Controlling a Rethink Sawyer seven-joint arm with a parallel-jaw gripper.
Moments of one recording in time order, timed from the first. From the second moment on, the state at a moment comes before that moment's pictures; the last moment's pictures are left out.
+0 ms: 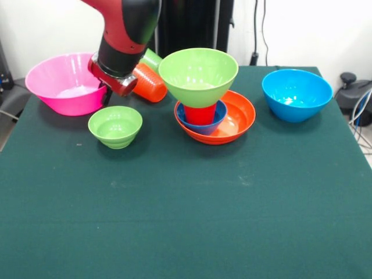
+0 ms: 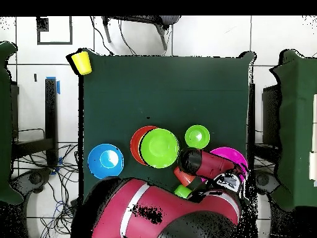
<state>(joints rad) -0.21 -0.27 -0.43 1.69 -0.02 0.21 1.97</state>
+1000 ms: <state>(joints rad) -0.06 -0.43 -0.47 1.68 -0.02 0.59 1.97</state>
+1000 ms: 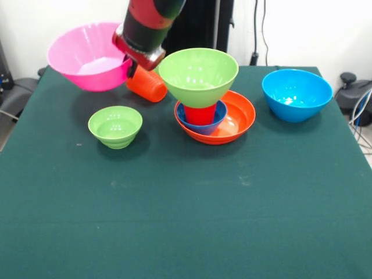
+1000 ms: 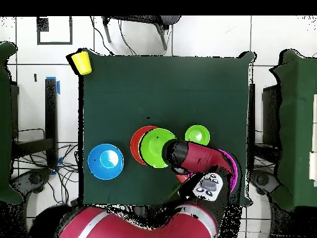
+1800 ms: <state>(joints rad) 0.01 -0.59 -0.55 1.63 -0.01 0.74 1.97</state>
